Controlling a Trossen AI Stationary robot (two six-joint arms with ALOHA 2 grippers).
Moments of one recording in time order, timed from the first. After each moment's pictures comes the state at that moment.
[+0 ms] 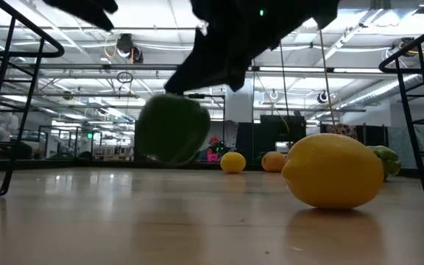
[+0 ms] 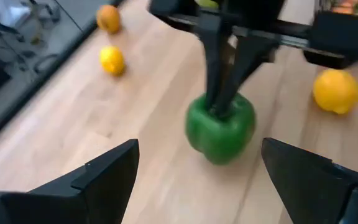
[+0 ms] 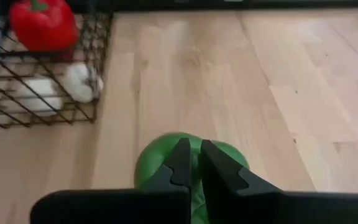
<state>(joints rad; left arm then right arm) -0.71 1.52 1.21 -0.91 -0.88 -0.93 0.24 1.88 1.21 0.08 0.28 0.22</state>
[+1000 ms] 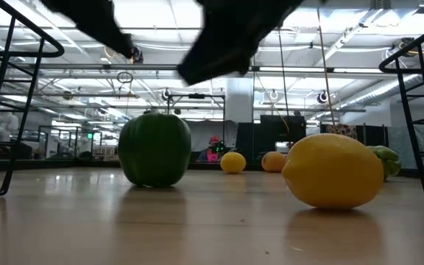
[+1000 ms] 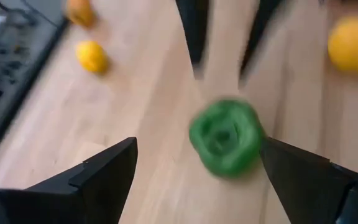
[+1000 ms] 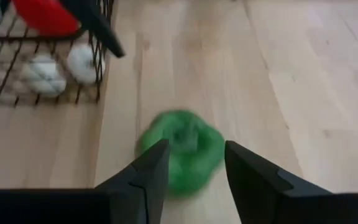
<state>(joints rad) -0.60 1.52 1.12 -0.74 -0.74 -0.60 0.25 1.84 1.31 -0.18 0.26 0.21</state>
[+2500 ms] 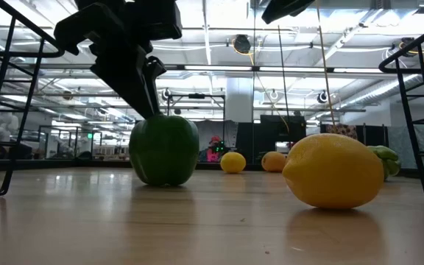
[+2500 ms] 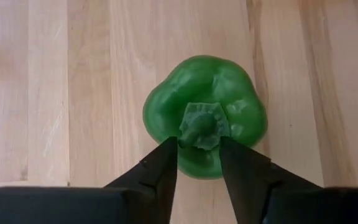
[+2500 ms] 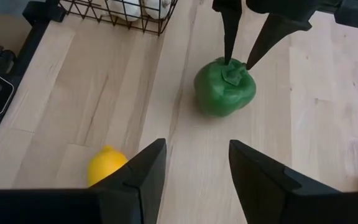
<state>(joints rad) -0.26 1.61 1.07 -0.55 -0.15 -0.11 0.42 1.60 1.36 -0.65 0.26 0.15</state>
